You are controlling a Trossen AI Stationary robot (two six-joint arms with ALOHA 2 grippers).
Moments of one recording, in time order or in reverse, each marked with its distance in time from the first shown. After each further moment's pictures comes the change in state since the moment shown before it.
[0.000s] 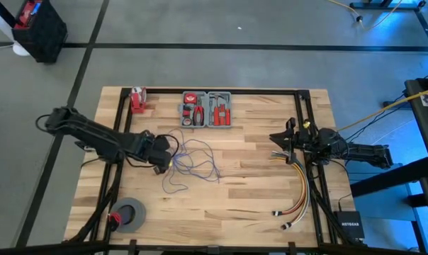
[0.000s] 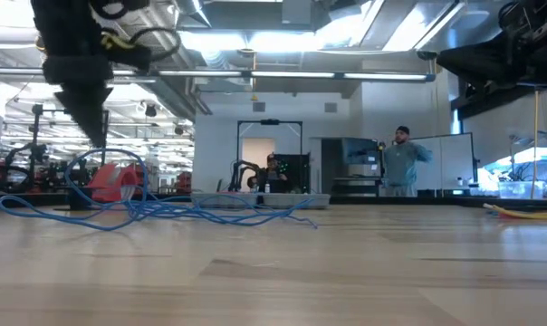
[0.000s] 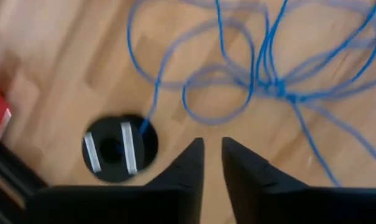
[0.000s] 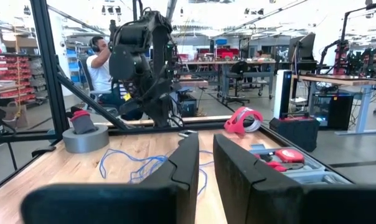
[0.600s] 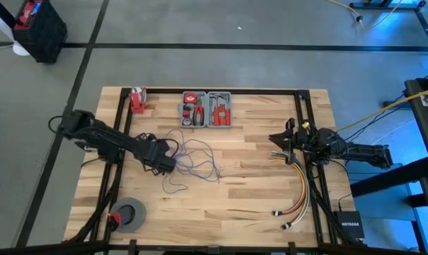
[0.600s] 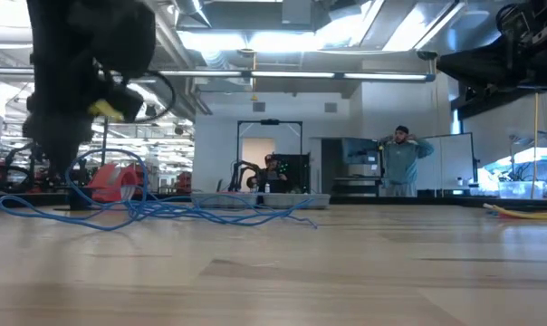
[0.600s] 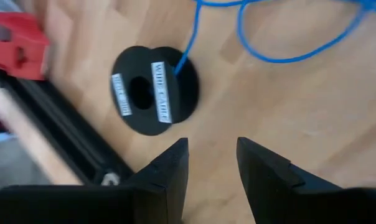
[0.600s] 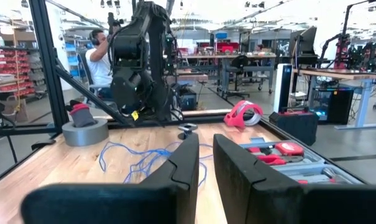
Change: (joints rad) left arm 0.007 0.243 -0.001 -0.170 -0.009 -0.103; right arm 0.000 0.000 0.000 -0.028 0.001 0.000
